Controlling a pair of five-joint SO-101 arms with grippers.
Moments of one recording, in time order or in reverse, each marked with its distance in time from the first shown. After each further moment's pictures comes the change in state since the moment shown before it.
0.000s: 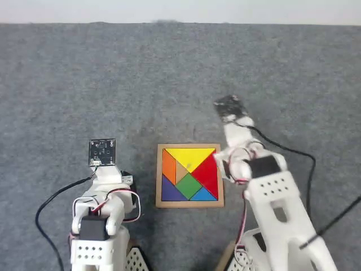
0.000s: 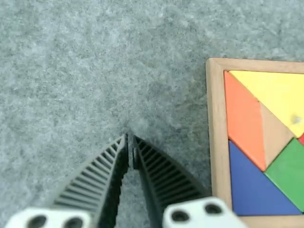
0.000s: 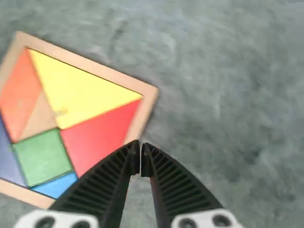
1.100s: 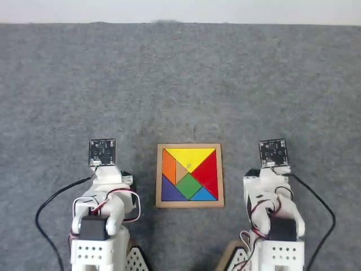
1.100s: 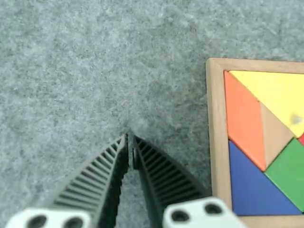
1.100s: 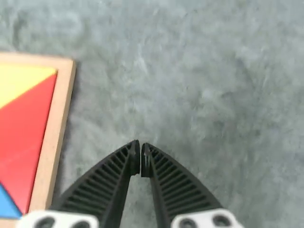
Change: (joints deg) left arm 0.0 0.0 0.0 0.0 0.0; right arm 16.1 -58.9 36.8 9.6 0.1
